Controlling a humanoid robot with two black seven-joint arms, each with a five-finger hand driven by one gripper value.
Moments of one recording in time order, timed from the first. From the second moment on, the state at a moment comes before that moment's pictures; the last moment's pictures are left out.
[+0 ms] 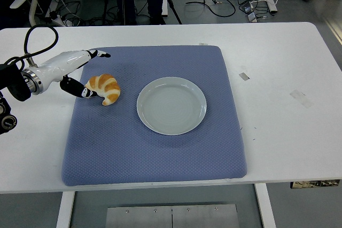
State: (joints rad) left arm -0.98 0.81 -0.17 -1.47 1.33 0.18 0.11; right arm -0.06 0.00 0.07 0.15 -0.11 -0.06 0.21
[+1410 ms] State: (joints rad) left arm -1.02 0.72 -0.12 -1.29 1.55 0.10 -0.07; right arm -0.06 0.00 0.07 0.15 -0.11 -0.06 0.21
